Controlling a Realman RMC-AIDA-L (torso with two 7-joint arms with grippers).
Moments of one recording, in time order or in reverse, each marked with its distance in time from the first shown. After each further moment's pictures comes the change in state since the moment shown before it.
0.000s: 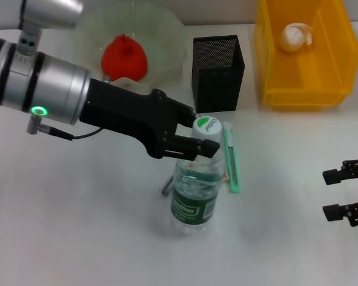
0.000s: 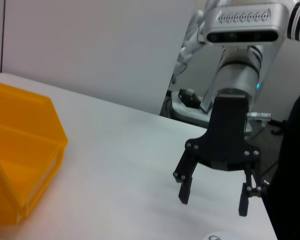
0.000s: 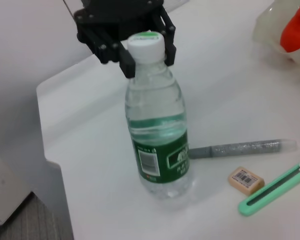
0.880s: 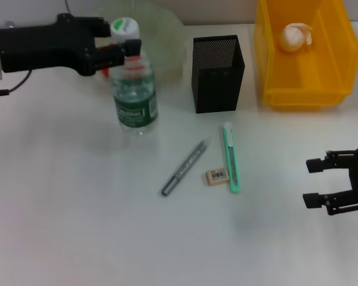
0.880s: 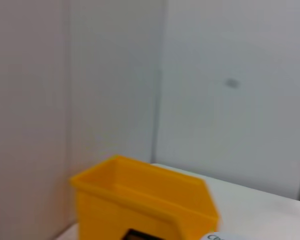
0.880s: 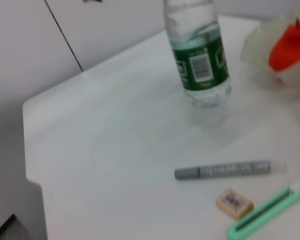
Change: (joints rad) left arm 0.091 0.003 -0.359 -0.005 -0.040 -0.099 0.198; right arm 0.003 0.036 0.031 0.065 0.022 0.082 -0.084
